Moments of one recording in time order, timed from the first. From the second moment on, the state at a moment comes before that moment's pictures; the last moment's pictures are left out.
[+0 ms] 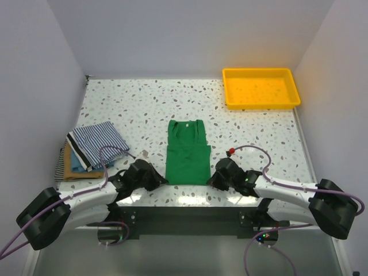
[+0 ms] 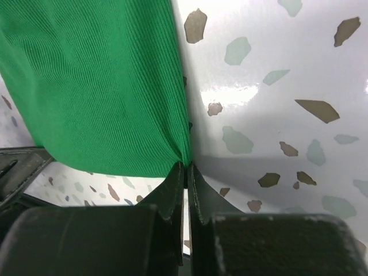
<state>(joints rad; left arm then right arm) -0.76 1.02 0.17 0.10 0.04 -1.22 0.91 1.10 0.35 -0.17 0.15 1.25</state>
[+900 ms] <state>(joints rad) -1.03 0.83 0.71 -0.58 -0.24 -1.12 1.19 1.06 0.95 -0.82 0.49 1.07</state>
